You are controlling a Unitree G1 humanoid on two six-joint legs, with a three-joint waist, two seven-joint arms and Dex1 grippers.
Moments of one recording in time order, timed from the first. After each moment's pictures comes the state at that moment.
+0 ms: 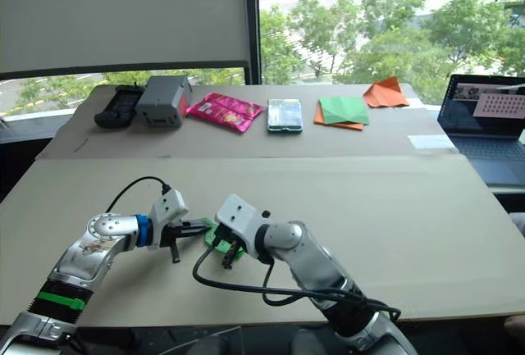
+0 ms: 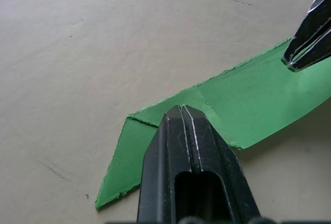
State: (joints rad) left arm -0.29 0.66 -0.15 0.08 -0.19 0.35 -1.01; right arm -0.40 -0.22 0.55 -0.29 -0.01 0.86 0.59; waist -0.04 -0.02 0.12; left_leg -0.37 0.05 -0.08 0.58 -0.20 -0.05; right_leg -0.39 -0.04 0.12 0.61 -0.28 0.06
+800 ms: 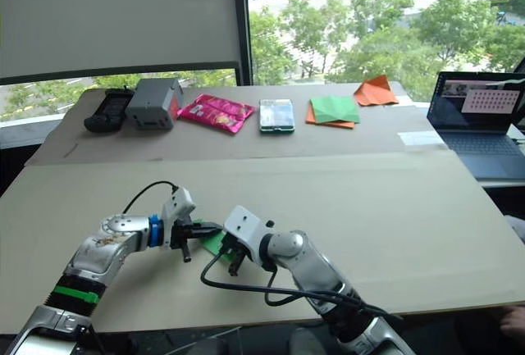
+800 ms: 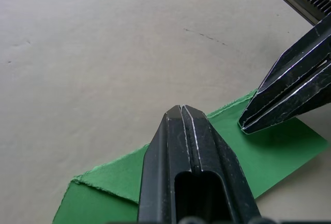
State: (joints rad) left arm -0.36 0.59 -0.17 0.15 -0.25 0.43 -1.04; right arm -0.38 -0.22 0.58 -0.20 -0.02 0.76 0.58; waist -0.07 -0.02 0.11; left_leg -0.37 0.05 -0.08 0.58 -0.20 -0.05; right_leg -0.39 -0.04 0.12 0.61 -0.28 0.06
